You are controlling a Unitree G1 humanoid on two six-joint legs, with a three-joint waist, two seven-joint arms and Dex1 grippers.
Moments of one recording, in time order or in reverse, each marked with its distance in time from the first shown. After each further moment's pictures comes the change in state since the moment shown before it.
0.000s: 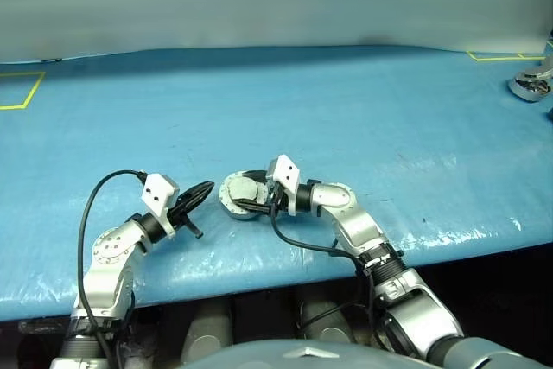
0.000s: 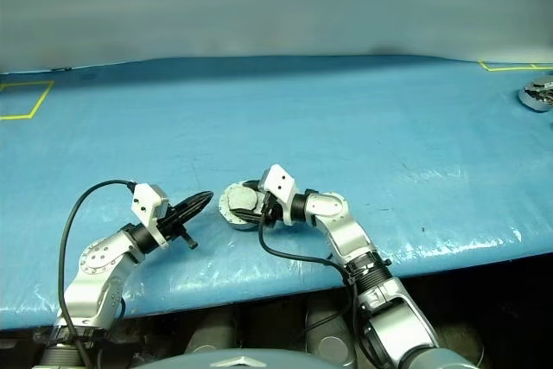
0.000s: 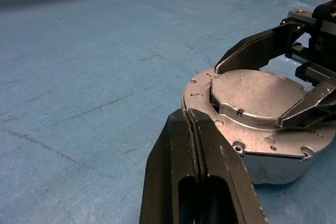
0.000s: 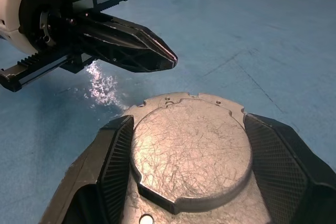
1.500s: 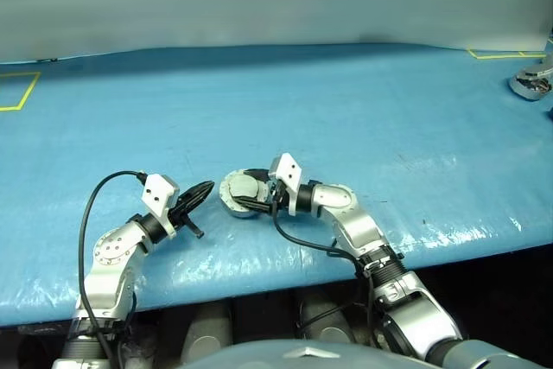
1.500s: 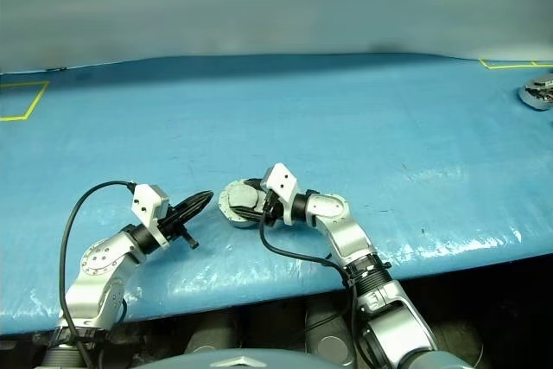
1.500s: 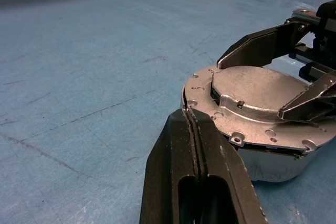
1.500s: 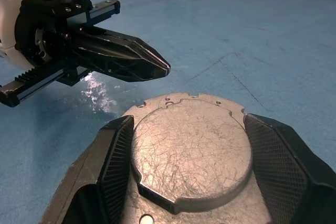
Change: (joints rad) left arm 0.004 -0.010 -0.001 0.000 0.002 -0.001 0.016; right arm 0.019 0.019 -0.034 -0.016 0.036 0.016 -0.004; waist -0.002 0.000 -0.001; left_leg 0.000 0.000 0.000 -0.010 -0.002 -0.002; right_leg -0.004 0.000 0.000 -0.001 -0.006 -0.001
